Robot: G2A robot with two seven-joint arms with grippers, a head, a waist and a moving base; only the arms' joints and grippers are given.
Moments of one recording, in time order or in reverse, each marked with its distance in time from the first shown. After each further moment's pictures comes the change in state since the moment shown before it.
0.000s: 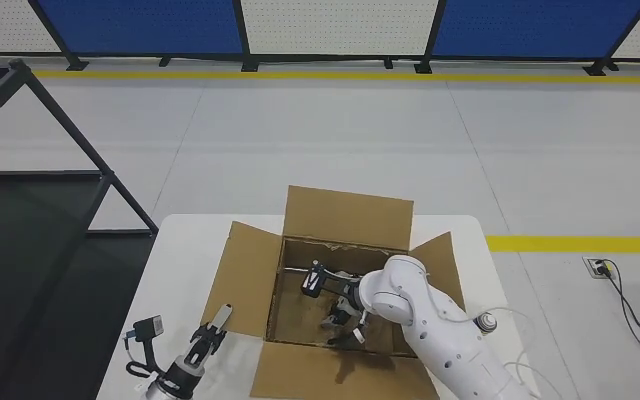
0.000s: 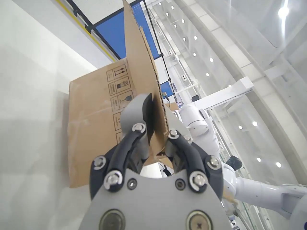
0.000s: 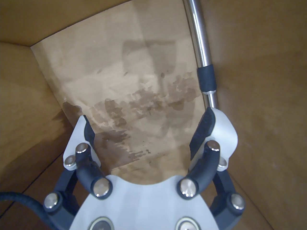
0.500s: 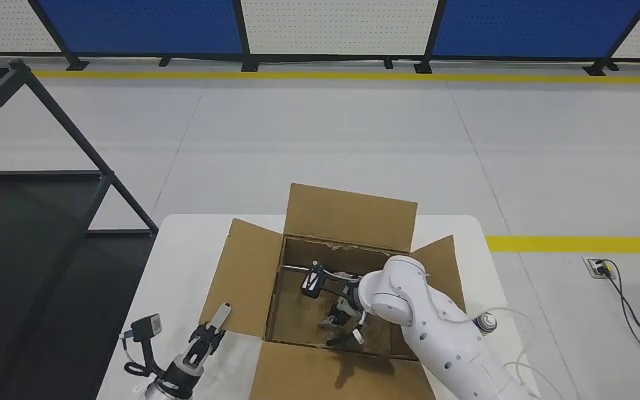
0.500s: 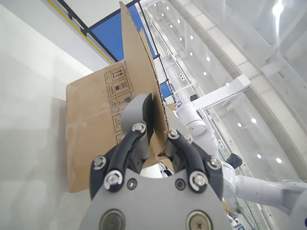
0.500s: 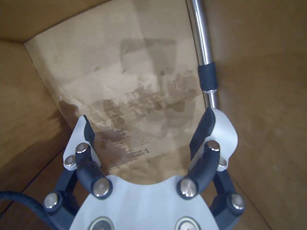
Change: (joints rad) left arm -0.017 0.001 0.004 0.029 0.006 -0.085 0.005; right arm -0.002 0.002 -0.005 -0.009 0.001 0.009 0.008
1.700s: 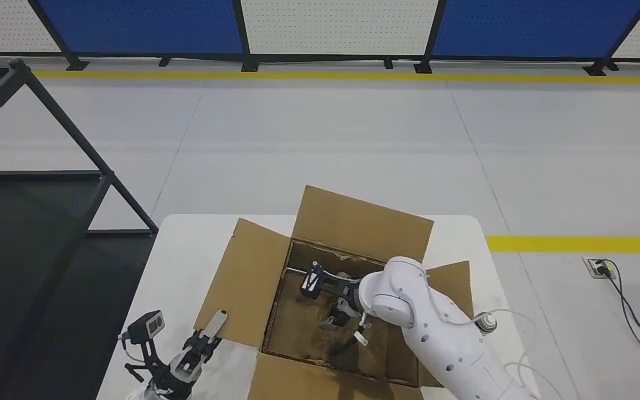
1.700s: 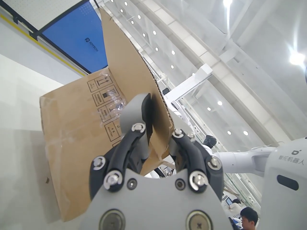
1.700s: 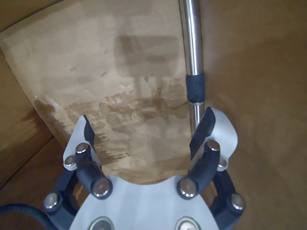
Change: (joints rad) left arm -0.097 0.017 0.034 0.185 -0.190 -0.344 -0.152; right arm -0.009 0.008 0.001 -0.027 0.003 0.013 0.006
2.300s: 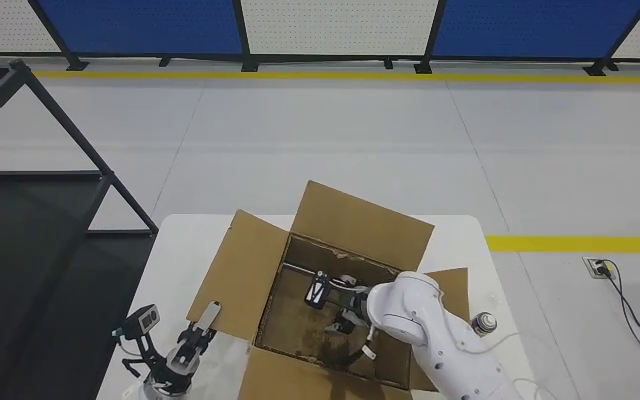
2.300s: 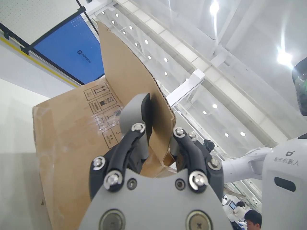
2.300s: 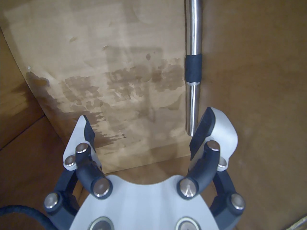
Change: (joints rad) left arm -0.043 -0.007 0.011 0.018 -0.009 -0.022 0.057; right arm -0.143 0.053 0.082 -0.229 -0.124 -0.006 -0.009
